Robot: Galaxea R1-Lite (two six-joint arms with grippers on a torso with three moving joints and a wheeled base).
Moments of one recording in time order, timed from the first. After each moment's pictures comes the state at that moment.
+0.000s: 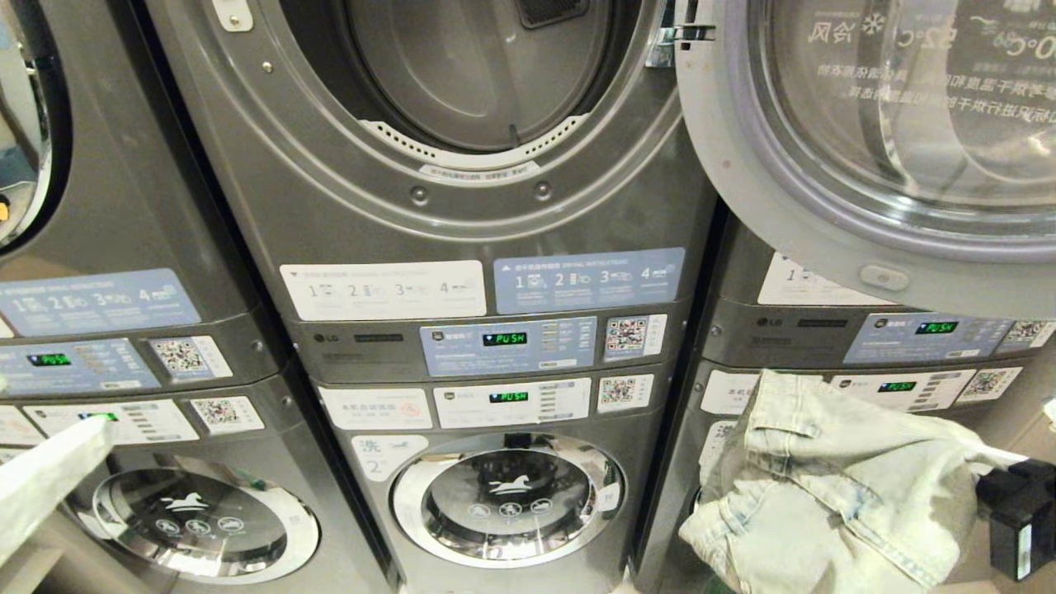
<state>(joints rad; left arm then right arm) -0.64 0.66 -0.58 -0.10 0.38 0.10 0.15 1.02 -0.36 -0.39 0.03 -0.31</state>
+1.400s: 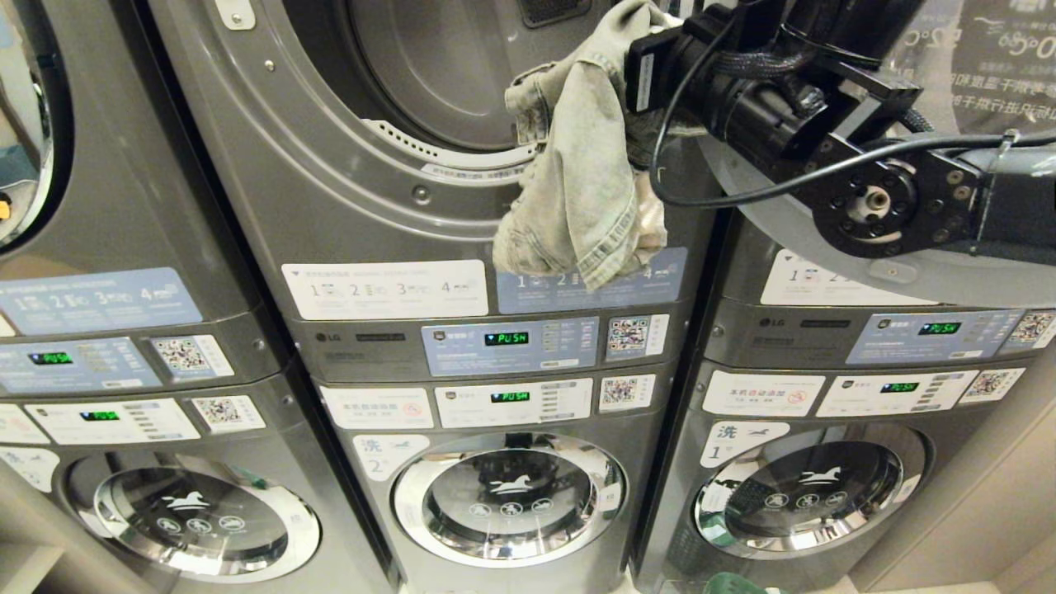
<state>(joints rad) -0.01 0.19 -0.35 0.31 0.12 0.17 0.56 2.01 -1.91 -0.58 -0.16 -0.32</state>
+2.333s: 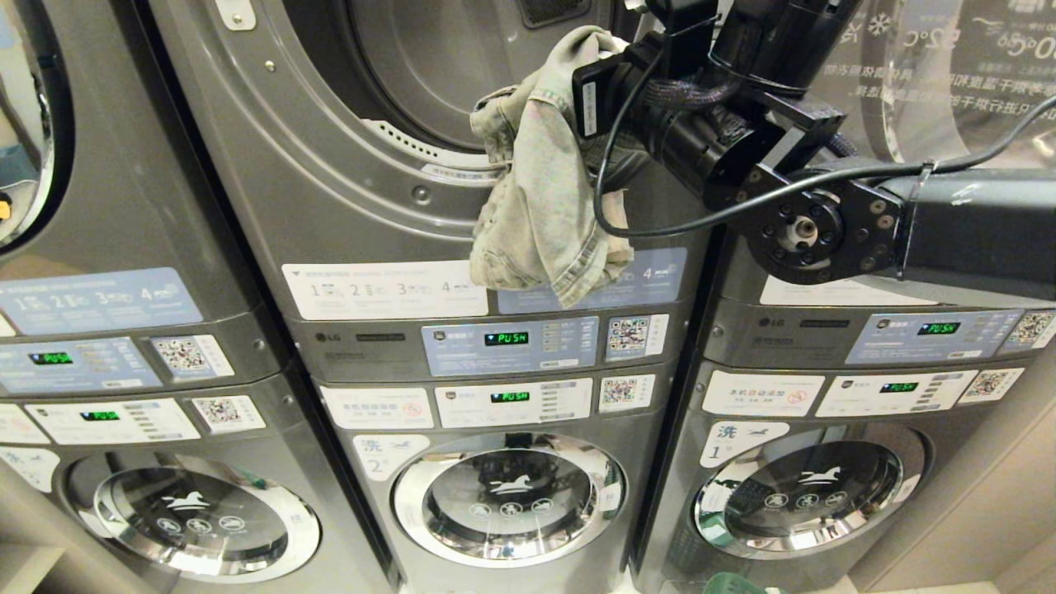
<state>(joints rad) 0.00 0.00 -0.11 0.21 0.01 0.15 0.65 2.07 -1.93 -0.59 -0.25 -0.37</state>
